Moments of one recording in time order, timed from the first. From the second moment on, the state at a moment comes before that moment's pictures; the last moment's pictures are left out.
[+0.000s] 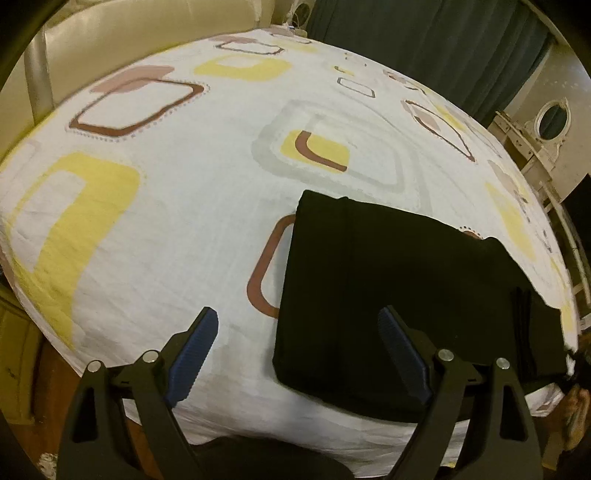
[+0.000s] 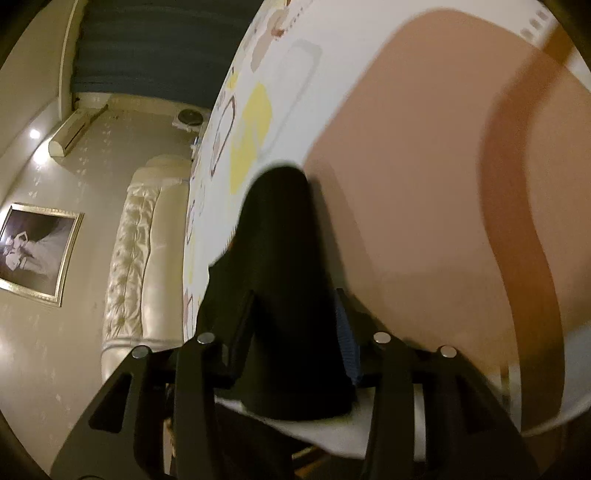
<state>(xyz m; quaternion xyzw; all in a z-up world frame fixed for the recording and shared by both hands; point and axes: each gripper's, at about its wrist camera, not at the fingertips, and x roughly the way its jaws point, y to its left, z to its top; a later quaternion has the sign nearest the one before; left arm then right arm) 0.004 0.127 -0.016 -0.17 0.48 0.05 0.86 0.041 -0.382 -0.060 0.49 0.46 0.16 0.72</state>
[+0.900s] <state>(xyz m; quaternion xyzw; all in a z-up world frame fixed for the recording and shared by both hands) 0.060 0.152 -0.065 -0.38 0.53 -0.17 0.74 0.031 -0.333 -0.002 0.42 0.43 0.16 0.78</state>
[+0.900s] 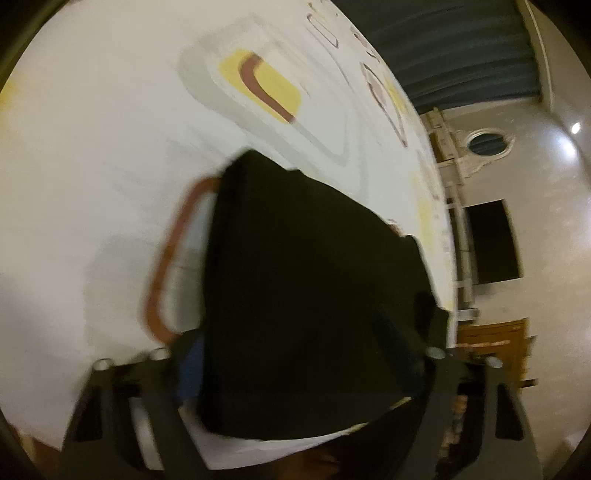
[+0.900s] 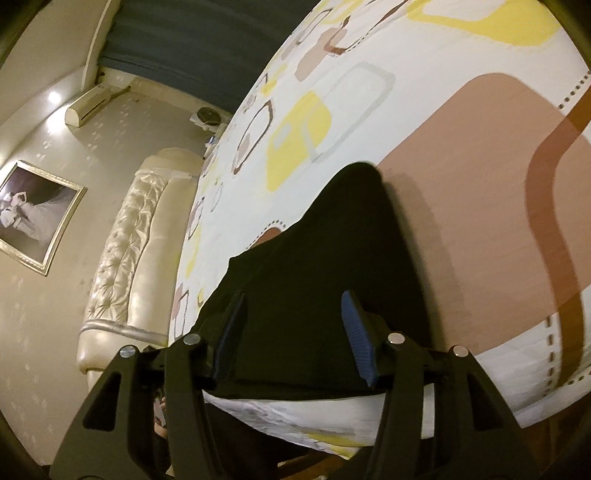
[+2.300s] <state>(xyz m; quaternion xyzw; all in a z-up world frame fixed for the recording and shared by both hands) 0.096 -0.151 0.097 -0.10 0.50 -0.26 0.82 0.012 -0.351 0.003 0.45 0.36 0.03 0.82</state>
